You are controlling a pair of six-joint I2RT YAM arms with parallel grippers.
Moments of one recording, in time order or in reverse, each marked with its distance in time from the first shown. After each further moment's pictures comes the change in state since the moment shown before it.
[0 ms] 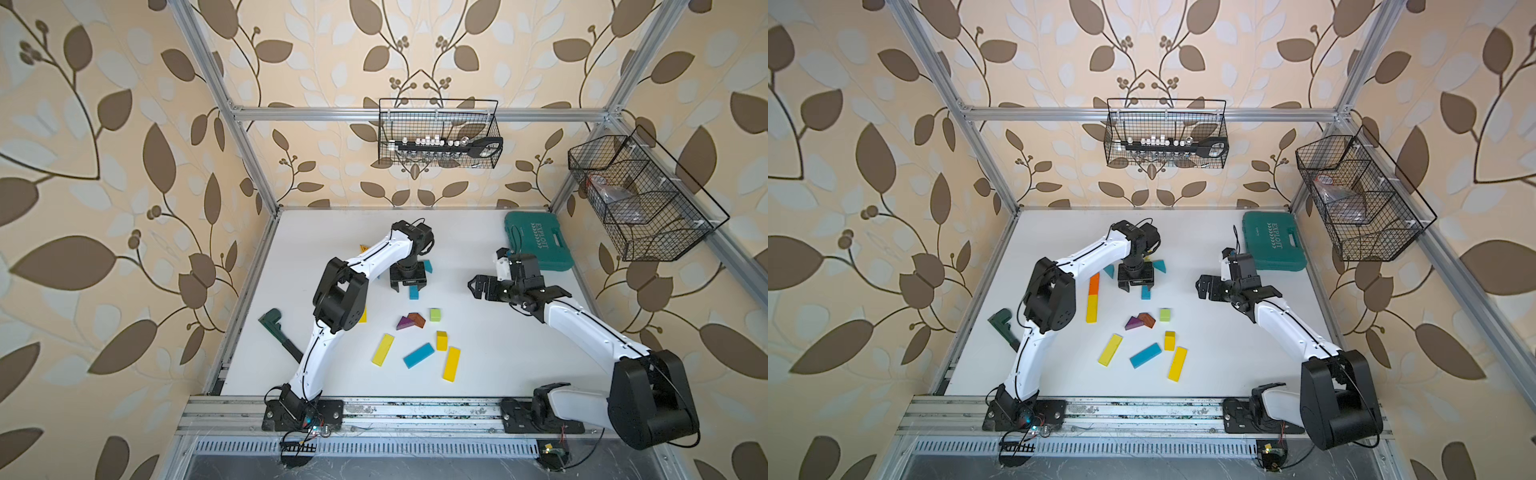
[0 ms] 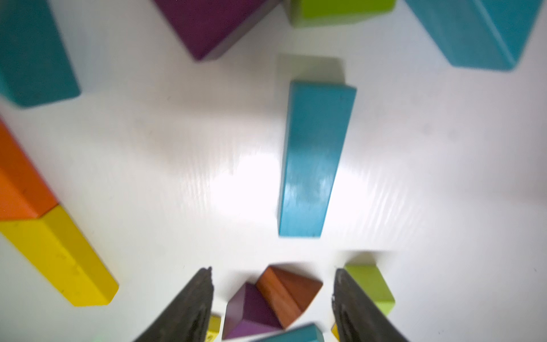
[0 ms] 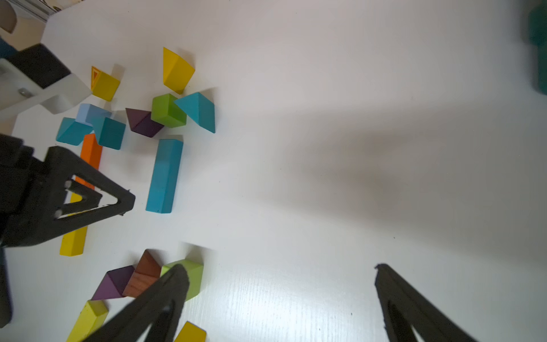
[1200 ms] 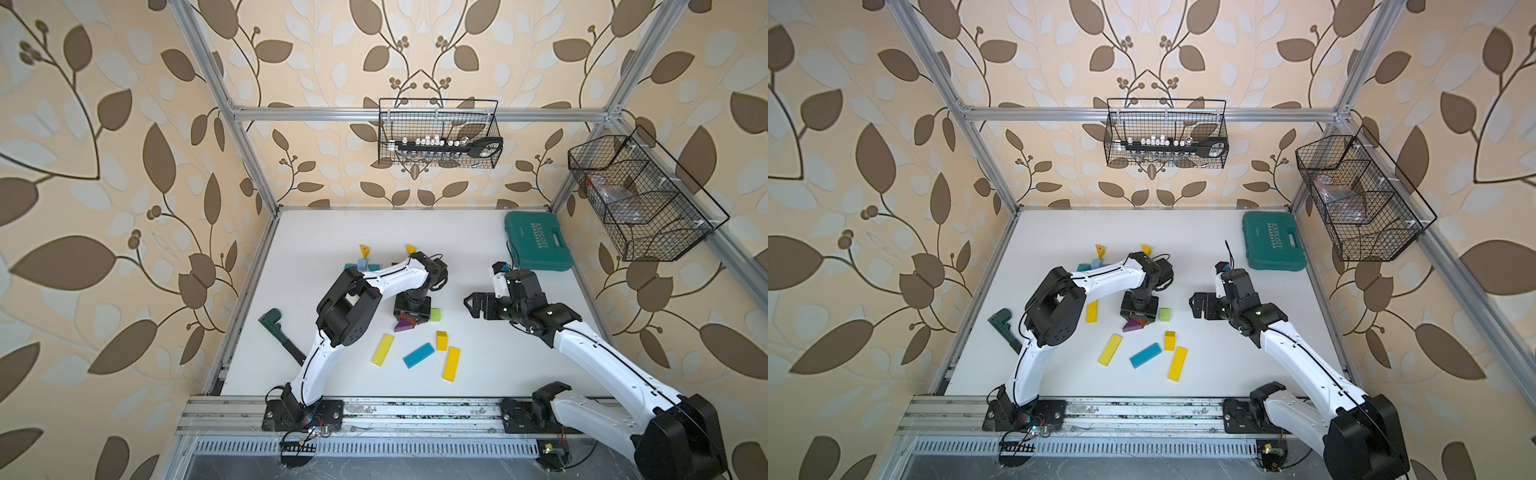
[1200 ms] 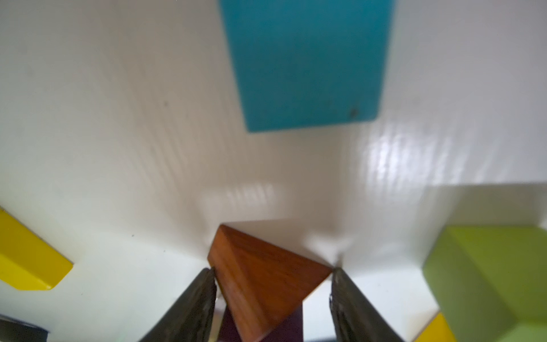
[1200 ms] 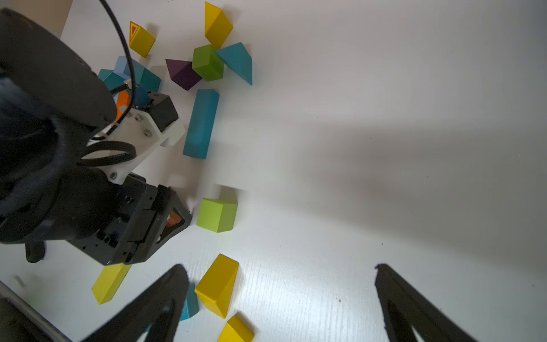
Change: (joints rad) left arm -0.154 -0.016 -0.281 0.076 -0.079 0.029; right arm 0.154 -0.203 -0.064 -0.138 0.058 0.055
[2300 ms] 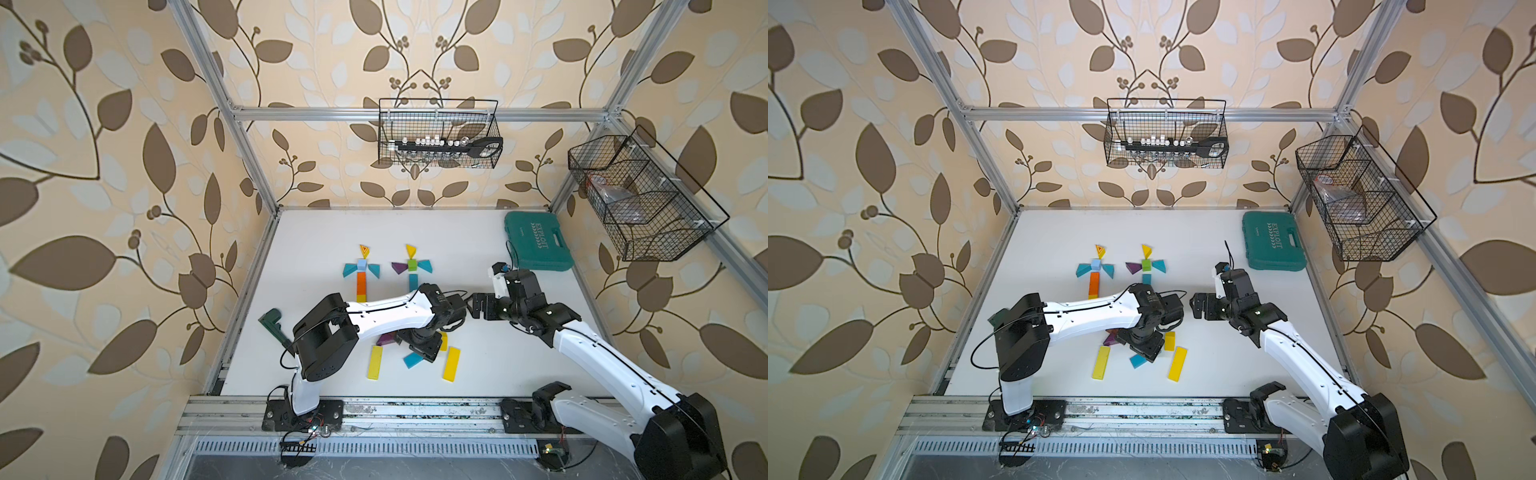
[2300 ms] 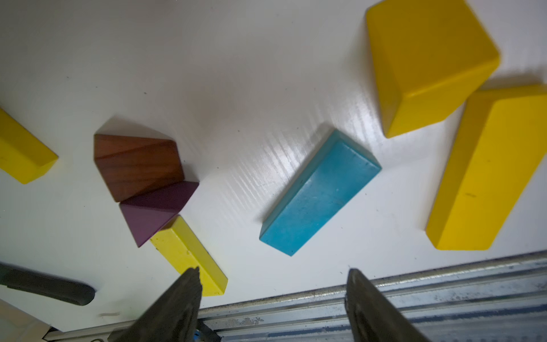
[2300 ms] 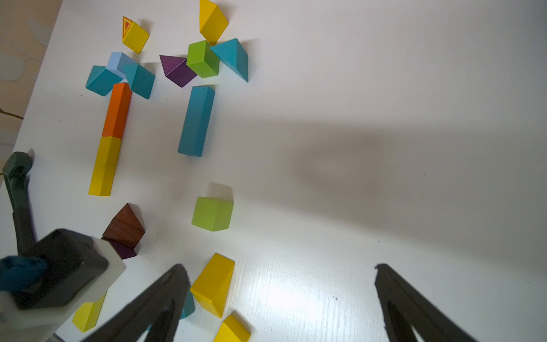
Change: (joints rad) left arm -0.276 -0.243 -0.189 -0.024 -0.039 0.069; right arm 0.000 0.004 -0.001 -0.010 0.010 -0.005
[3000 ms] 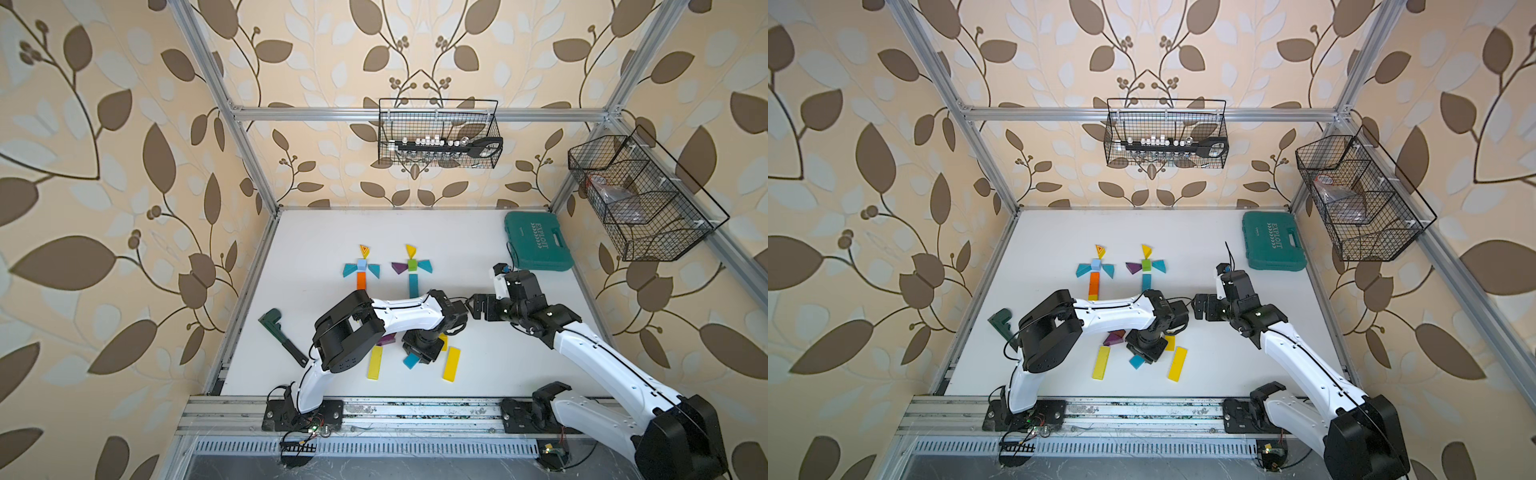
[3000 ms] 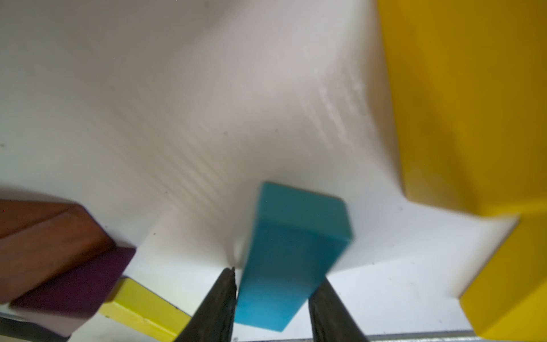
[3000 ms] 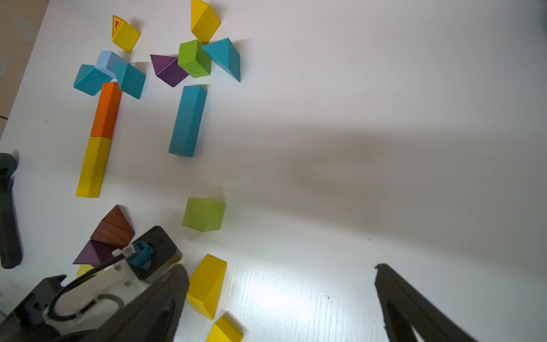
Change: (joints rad) left arm 0.008 0.143 0.012 0.071 0.061 0.060; right arm 0.000 -0.009 -0.013 0.000 0.031 -0.007
